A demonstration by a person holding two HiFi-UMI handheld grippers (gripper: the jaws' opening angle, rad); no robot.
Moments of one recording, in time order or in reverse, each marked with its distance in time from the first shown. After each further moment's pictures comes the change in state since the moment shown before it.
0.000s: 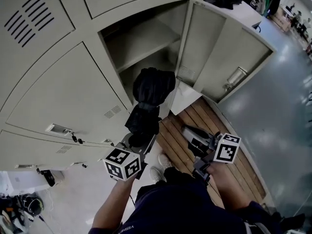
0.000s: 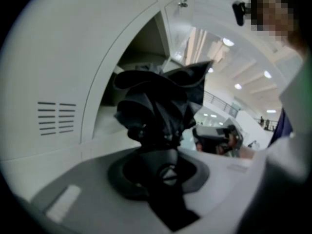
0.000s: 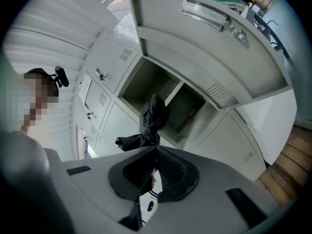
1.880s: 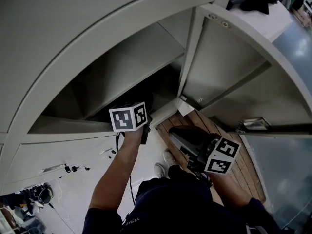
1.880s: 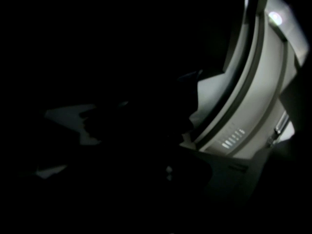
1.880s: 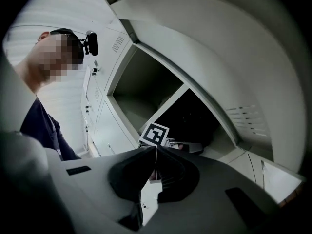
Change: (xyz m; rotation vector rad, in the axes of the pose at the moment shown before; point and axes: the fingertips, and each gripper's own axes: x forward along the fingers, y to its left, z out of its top) left arm 0.188 0.186 0.075 -0.159 0.213 0.404; right arm 0.086 -0.057 0.081 -0.203 0.103 0.150
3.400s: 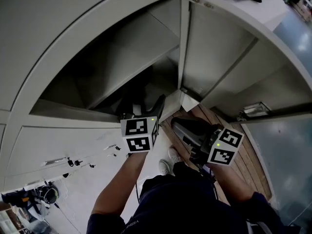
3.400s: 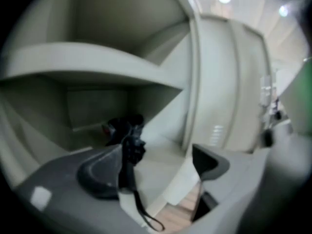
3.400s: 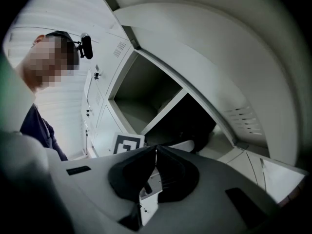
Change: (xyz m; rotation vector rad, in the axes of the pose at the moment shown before) left arm -0.064 -0.047 0.019 0.318 -0.281 0.155; right arm -0.008 0.002 0.003 0.017 -0.051 -0.002
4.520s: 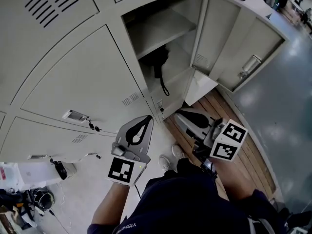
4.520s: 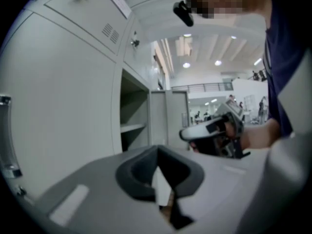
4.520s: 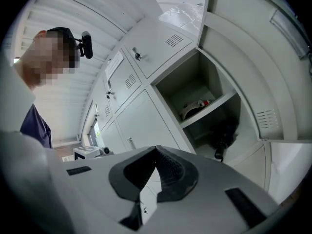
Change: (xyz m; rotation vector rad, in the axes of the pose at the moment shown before) left arm -0.283 -0.006 -0.016 0.169 -0.343 -0.334; right arm 0.016 0.162 -0.058 -0.199 -0.036 -0.054
